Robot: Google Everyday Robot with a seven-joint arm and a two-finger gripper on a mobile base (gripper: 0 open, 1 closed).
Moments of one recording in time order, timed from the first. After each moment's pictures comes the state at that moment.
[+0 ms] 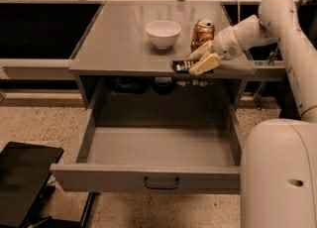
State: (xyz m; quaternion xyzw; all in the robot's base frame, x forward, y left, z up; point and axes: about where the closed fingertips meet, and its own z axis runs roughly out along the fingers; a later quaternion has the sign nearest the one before) arm 0.730 -0.147 0.827 -0.61 0.67 0.24 0.36
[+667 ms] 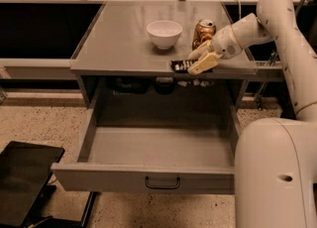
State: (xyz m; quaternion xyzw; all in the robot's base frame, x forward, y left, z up) arm 0.731 -0.140 0.830 -0.61 0.67 0.25 0.35
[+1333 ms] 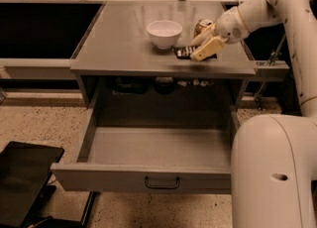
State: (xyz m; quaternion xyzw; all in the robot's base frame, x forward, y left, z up) arm 0.726 -0.142 0.886 -0.61 0.67 0.23 0.36
